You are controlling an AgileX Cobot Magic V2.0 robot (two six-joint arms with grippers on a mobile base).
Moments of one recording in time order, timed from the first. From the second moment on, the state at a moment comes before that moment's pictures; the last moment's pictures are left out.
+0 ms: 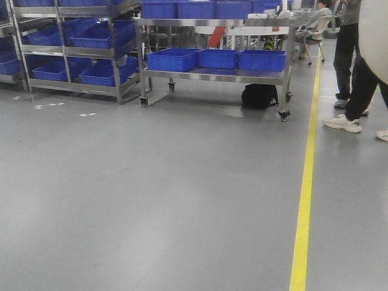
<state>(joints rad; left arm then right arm) -0.09 -0.01 0.01 0.00 0.16 0.04 0.09 0.60 -0.68 0.03 0.61 0.09</state>
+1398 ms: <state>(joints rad) -0.09 -0.01 0.01 0.00 0.16 0.04 0.09 0.60 -0.68 0.03 0.61 0.09</state>
